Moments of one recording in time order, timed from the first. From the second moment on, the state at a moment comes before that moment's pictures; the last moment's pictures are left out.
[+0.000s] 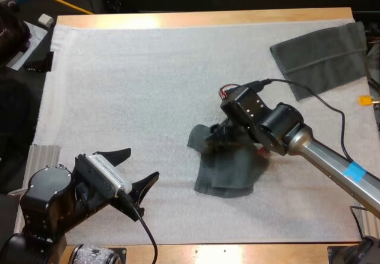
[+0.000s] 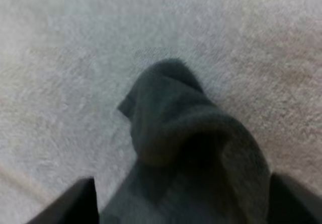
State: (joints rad) left arm -0.26 0.48 -0.85 0.99 0.48 -1.67; right arm 0.78 1.52 -1.26 0.91 0.03 -1.49
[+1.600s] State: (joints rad) left arm -0.26 0.48 -0.85 1.20 0.48 -1.67; right arm 0.87 1.48 -0.75 0.76 -0.02 -1.41
